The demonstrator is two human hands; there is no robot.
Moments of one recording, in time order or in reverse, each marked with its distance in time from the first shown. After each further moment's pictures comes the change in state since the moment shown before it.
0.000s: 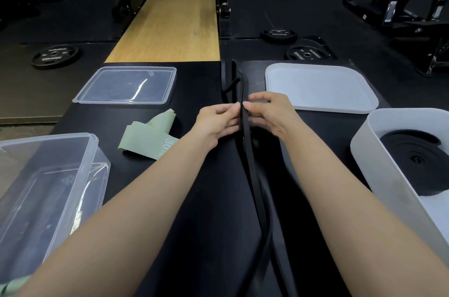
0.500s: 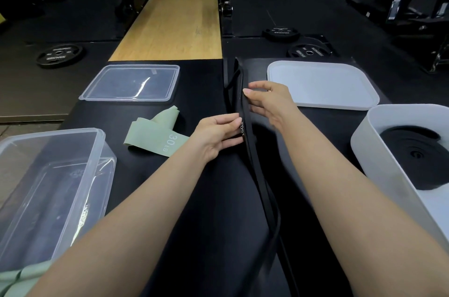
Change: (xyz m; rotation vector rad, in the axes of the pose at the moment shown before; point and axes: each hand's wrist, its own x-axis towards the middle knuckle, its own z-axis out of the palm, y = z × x) left_hand -0.023 -0.013 -0.009 -0.098 -0.082 -0.083; right_hand 0.005 -0.006 0.006 0.048 0.032 -0.052
